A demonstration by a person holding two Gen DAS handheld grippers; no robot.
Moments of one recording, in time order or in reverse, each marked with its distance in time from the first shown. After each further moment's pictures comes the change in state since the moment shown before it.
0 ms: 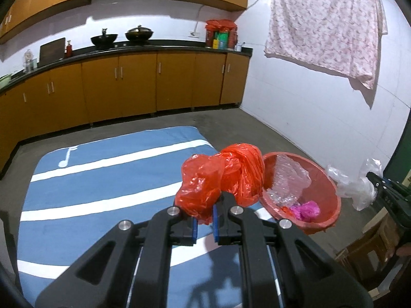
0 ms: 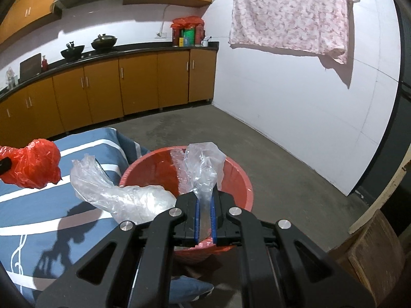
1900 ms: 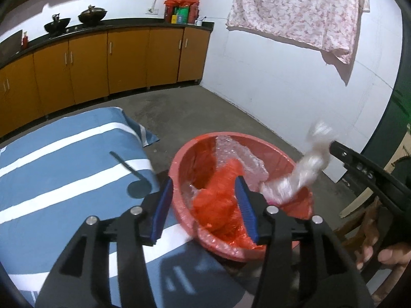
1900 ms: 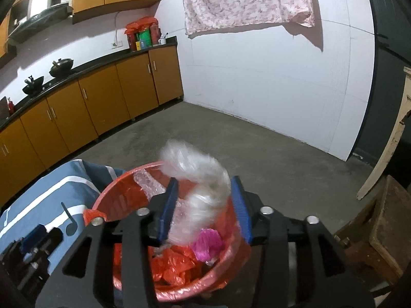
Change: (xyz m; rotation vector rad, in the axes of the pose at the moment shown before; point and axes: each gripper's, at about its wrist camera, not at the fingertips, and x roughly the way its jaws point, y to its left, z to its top) left arm 0.106 -0.108 -0.004 0.048 0.124 -0.185; right arm 0.052 -0.037 0.007 0.248 0.034 -0.092
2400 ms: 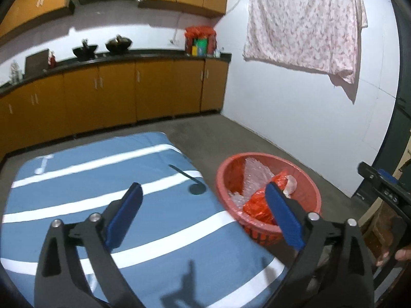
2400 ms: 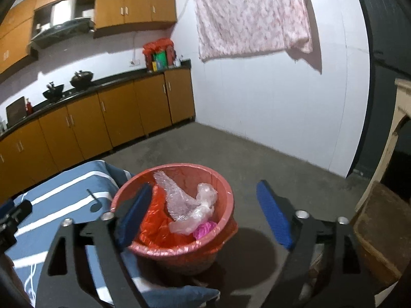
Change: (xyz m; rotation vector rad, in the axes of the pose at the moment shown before) left arm -0.124 0.033 -0.030 0.018 -0.194 0.134; right arm -0.101 -0.018 -0.030 -0.053 -0.152 0.065
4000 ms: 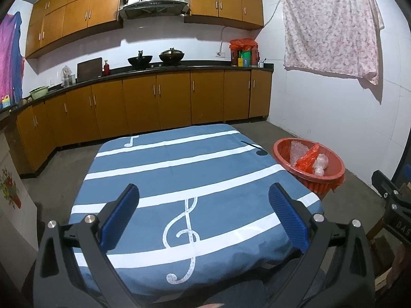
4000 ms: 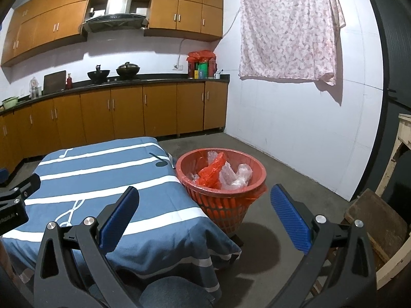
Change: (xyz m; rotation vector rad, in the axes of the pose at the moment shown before) left arm -0.177 0.056 -0.090 -0.028 -0.042 0.255; right arm -0.150 0.080 -0.094 -0.185 -0.069 0.122
